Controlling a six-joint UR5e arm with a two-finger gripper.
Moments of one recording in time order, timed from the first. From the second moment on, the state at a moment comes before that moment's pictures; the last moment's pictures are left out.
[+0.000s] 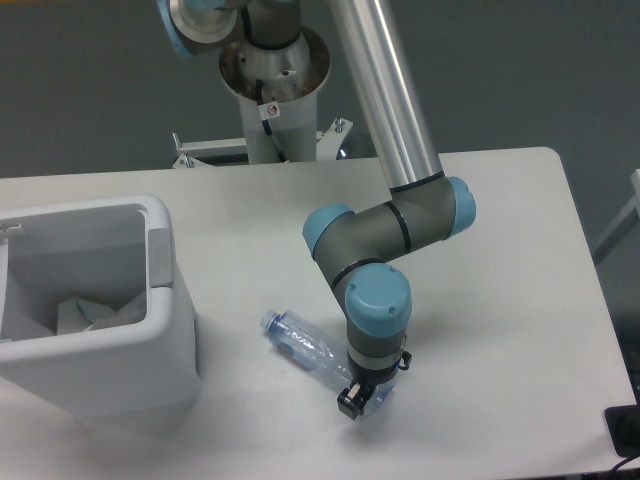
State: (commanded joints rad) arm 2.39 -2.25 -1.48 -0.85 1.57 -0.50
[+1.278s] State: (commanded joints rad) arm 2.43 -1.98 -1.25 -0.76 1.53 -0.48
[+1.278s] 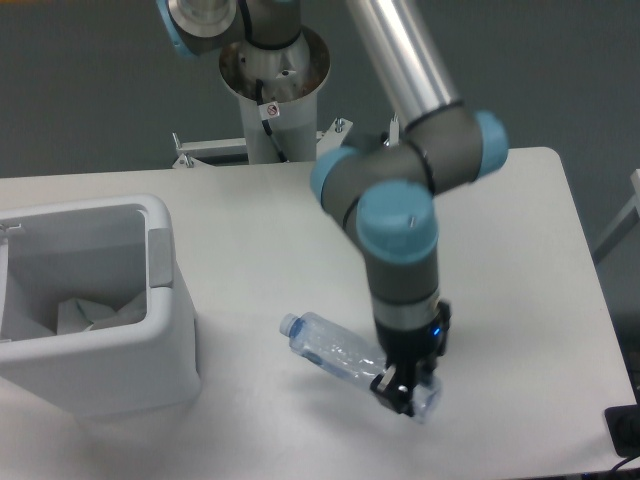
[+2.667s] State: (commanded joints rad) arm 1.98 -1.78 -1.44 -0.65 1.49 -0.24
